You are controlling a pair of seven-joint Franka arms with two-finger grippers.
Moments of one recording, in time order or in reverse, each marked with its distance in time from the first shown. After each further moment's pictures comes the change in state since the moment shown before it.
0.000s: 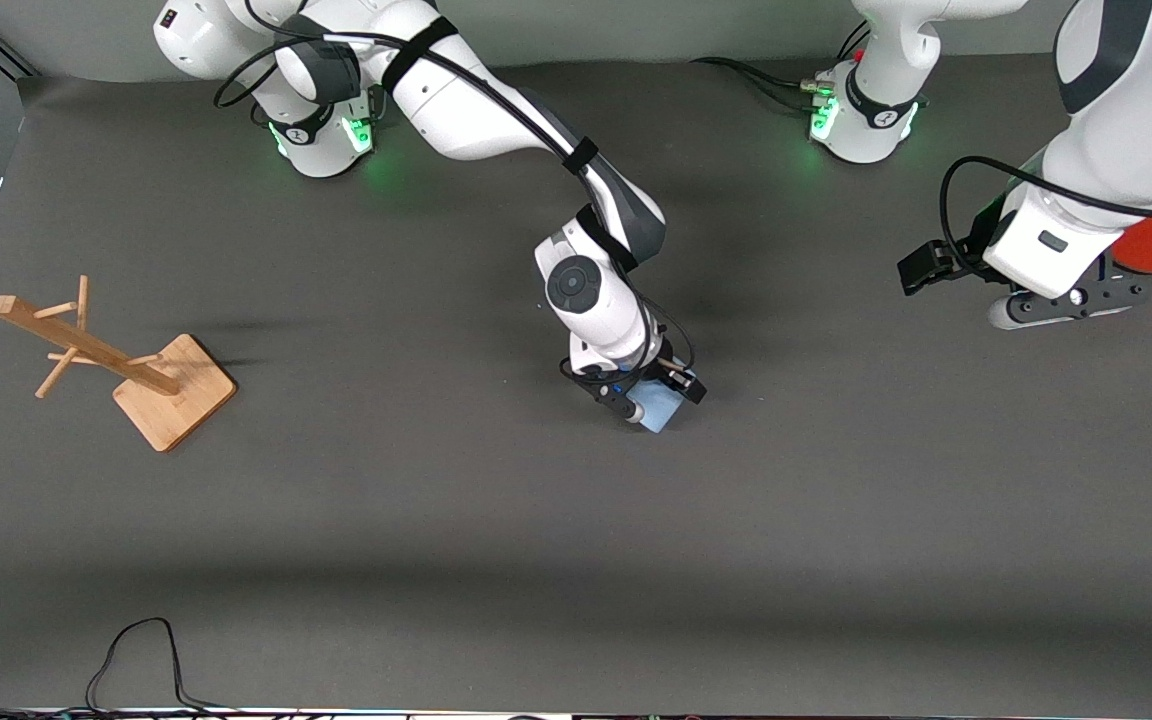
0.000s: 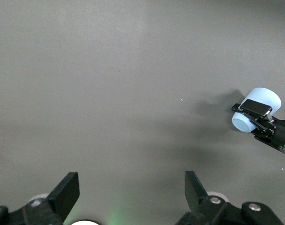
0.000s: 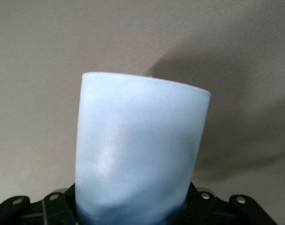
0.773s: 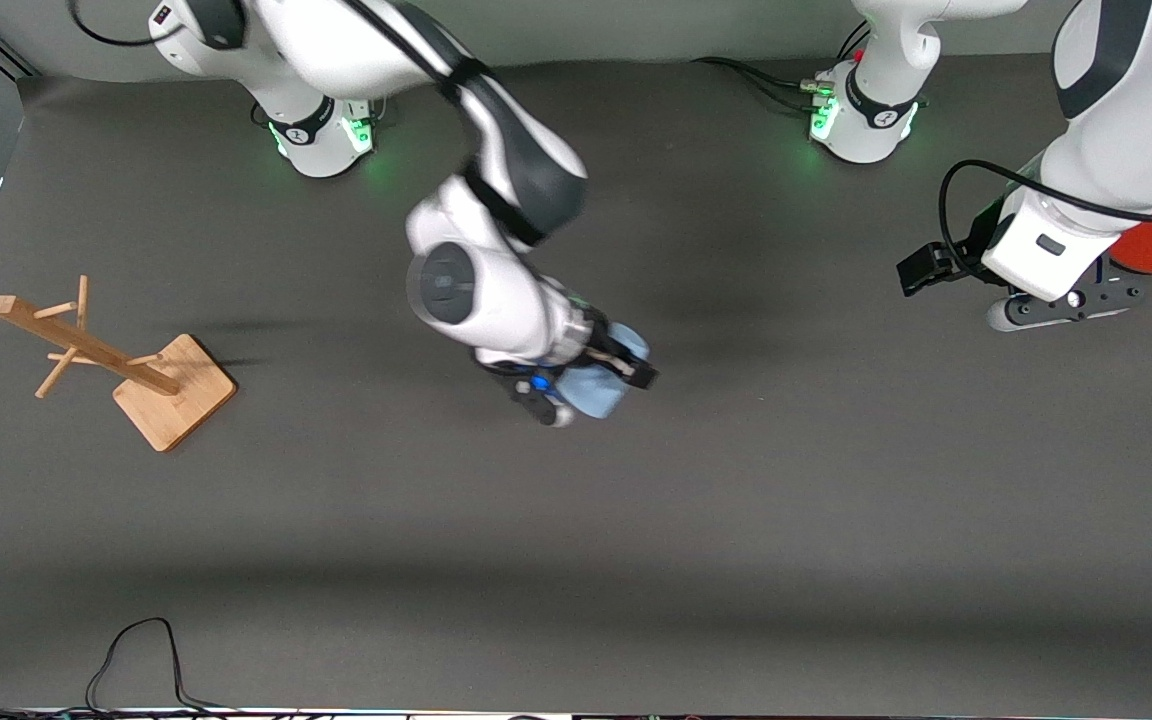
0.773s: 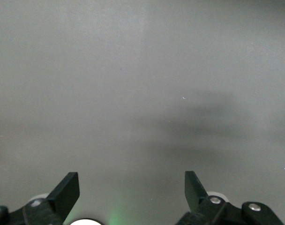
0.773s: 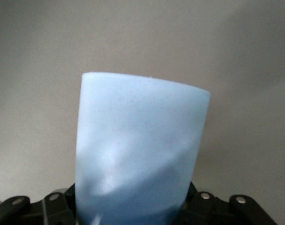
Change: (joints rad) left arm 0.001 -0.001 0.004 -0.013 0.000 0.000 0.001; right arm -0.105 -0.227 -0.036 0.051 0.034 -0.394 0.042
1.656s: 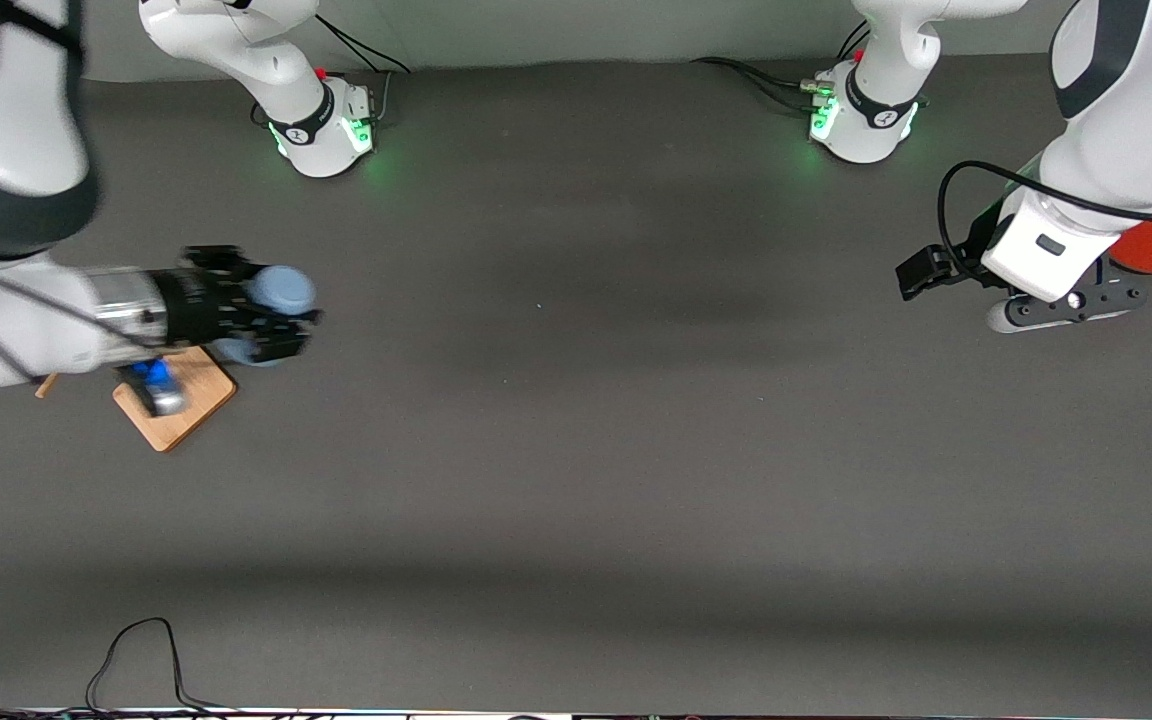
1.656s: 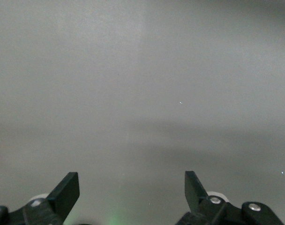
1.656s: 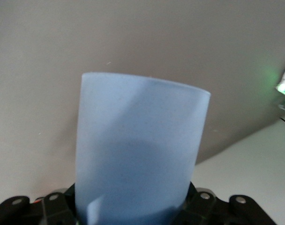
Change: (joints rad) left arm 0.000 0.000 -0.001 -0.003 -0.001 0.027 0.000; right arm -0.457 -0.419 -0.030 -0.123 -0.078 -0.838 -0.131
